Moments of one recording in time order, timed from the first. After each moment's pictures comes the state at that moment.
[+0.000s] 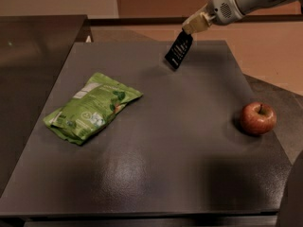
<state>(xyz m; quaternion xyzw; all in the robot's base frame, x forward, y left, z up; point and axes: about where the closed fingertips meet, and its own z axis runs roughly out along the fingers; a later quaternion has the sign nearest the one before) 0.699 -0.121 0.961 -0.46 0.77 0.19 0.39</state>
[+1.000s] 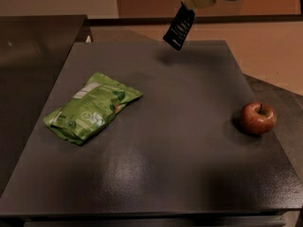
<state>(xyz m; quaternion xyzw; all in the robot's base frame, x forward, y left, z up) 0.670 -0.108 1.041 -0.51 0.71 0.17 0.45</state>
